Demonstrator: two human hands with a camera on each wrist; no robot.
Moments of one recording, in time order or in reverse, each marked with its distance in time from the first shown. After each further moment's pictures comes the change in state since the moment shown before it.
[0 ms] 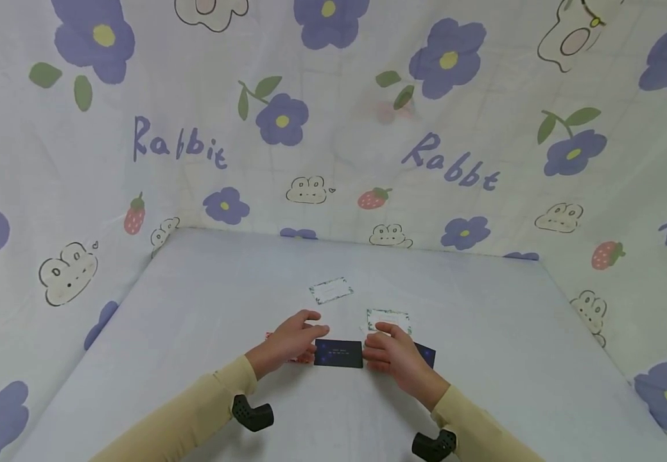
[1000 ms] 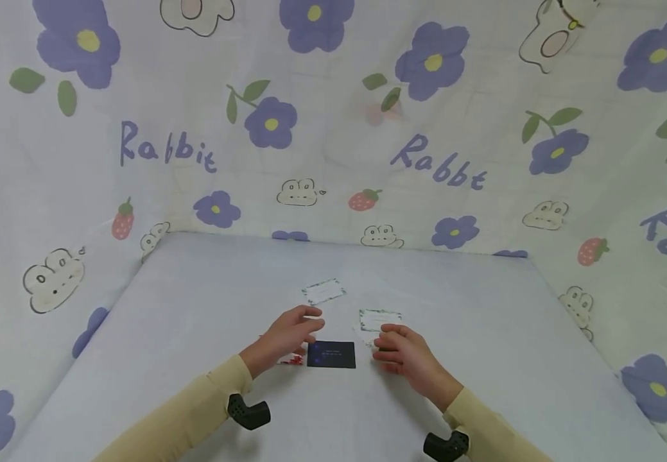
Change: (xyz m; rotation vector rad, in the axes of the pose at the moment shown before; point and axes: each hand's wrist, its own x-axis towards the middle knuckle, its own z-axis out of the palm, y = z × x) left_hand 0.009 0.010 0.002 -0.040 0.000 0.049; right_hand -0.008 0.000 -0.033 -0.020 0.025 -0.019
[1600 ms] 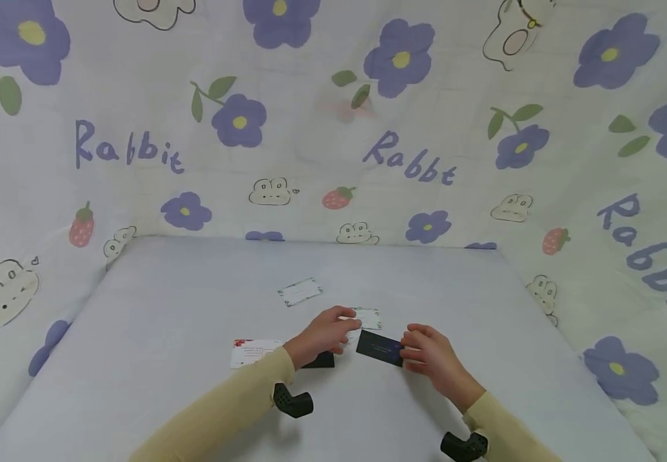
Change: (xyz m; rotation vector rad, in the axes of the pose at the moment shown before) left_hand 0.049 0.028 0.090 -0.031 -0.143 0.038; right_hand -0.018 0.010 -0.072 -0.037 0.153 0.030
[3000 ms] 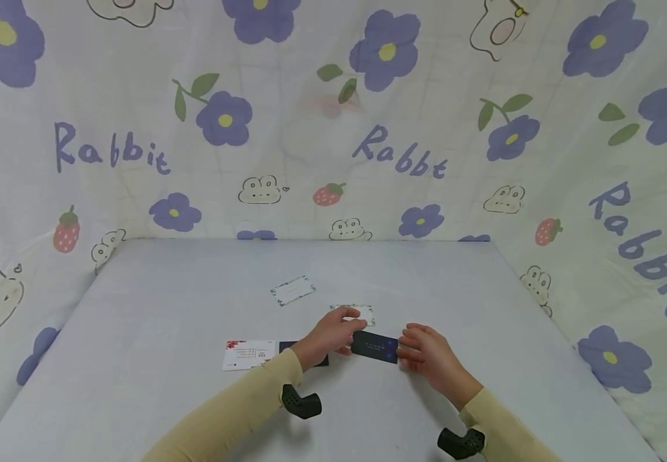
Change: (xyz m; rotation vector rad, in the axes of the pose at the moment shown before) left_hand 0.006 0.009 0.025 0.000 0.004 -0.024; right_hand 0.005 0.009 -0.011 0.141 -0.021 0.055
